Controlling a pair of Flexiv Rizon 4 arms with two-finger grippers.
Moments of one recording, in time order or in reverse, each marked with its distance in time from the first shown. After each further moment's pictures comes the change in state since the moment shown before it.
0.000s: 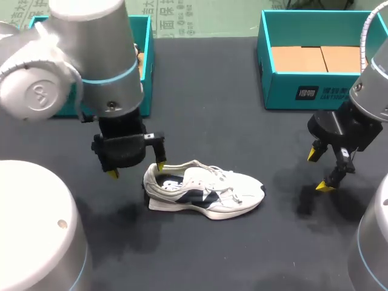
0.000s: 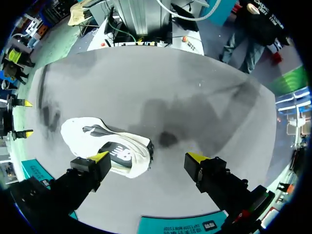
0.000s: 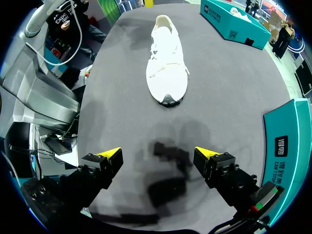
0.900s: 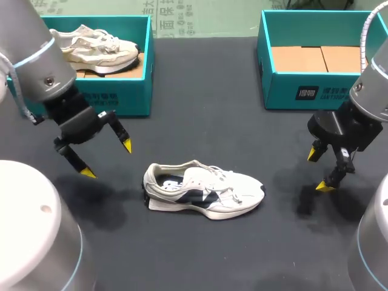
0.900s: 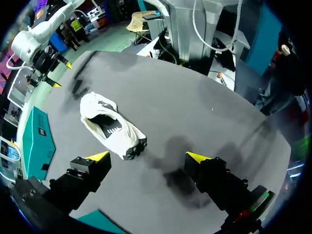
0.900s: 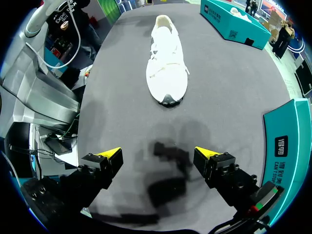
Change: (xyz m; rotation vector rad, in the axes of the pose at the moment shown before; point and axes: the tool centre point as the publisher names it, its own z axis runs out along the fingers) left arm 0.056 0.037 0.002 0.261 -0.250 -0.418; right arm 0.000 0.000 0.000 0.000 0.000 0.000
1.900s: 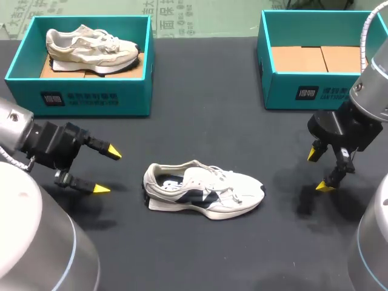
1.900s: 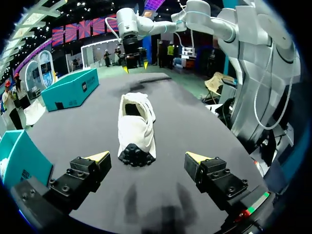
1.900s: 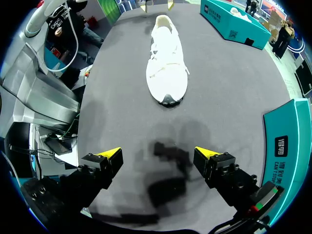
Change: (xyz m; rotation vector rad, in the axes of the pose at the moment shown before) left arm 0.018 0.015 0.046 0.419 -0.369 -0.699; right arm 0.000 0.000 0.000 0.000 0.000 0.000
